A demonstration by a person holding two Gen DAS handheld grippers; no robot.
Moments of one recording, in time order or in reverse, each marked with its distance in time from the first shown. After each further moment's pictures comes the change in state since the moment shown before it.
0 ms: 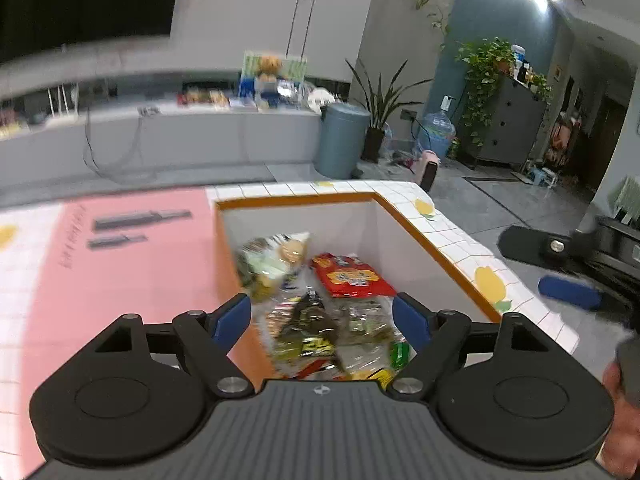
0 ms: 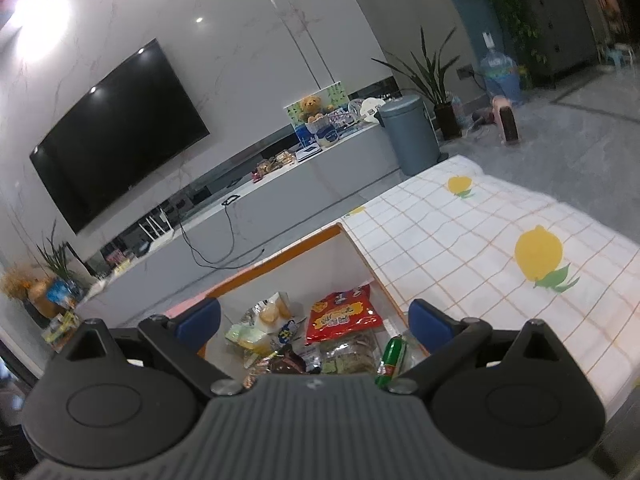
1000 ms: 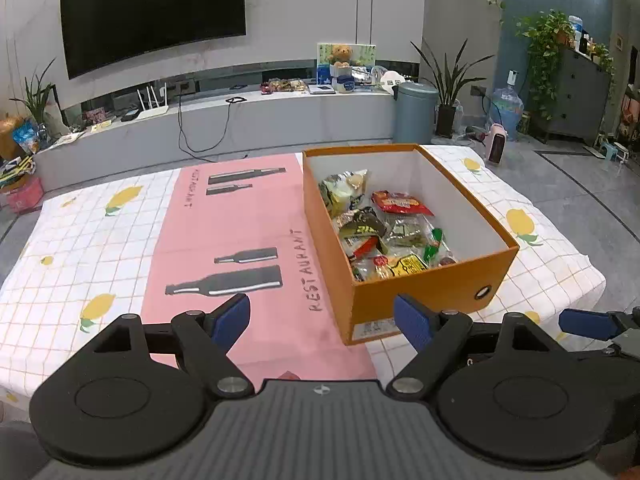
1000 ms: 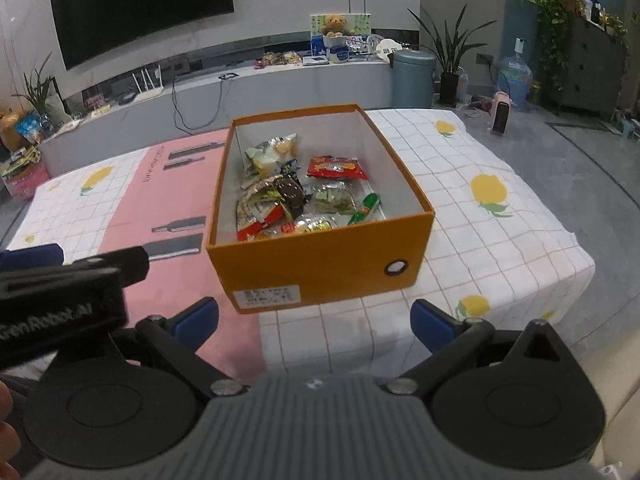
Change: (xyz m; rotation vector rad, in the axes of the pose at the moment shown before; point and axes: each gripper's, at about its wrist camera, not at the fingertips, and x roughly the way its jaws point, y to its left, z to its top) left arm -0.132 -0.053 -0.063 -0.011 0.075 0.274; right arm -0.117 0.067 -0.100 -0.337 0.272 -0.189
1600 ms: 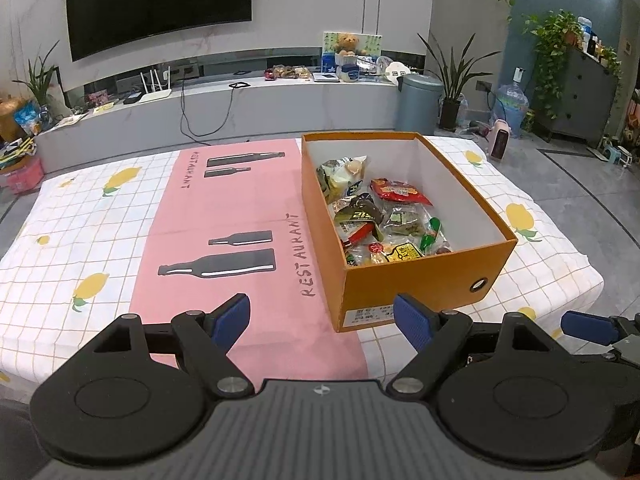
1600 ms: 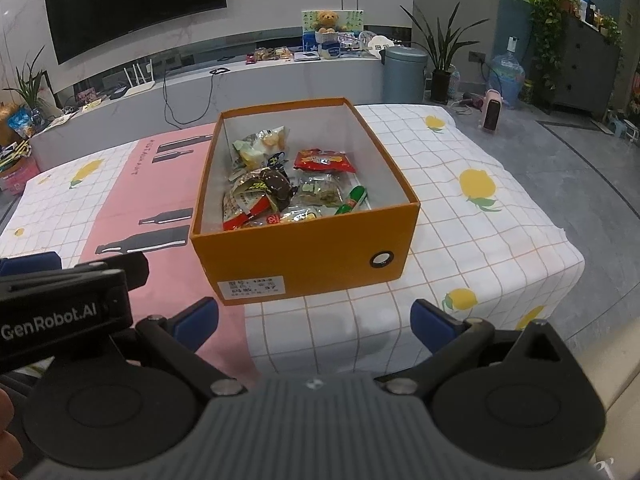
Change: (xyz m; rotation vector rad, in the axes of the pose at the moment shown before) left arm 0.002 -0.005 -0.007 -0.034 0.032 0.003; right arm 0.003 -0.005 -0.003 0.007 0.007 -0.013
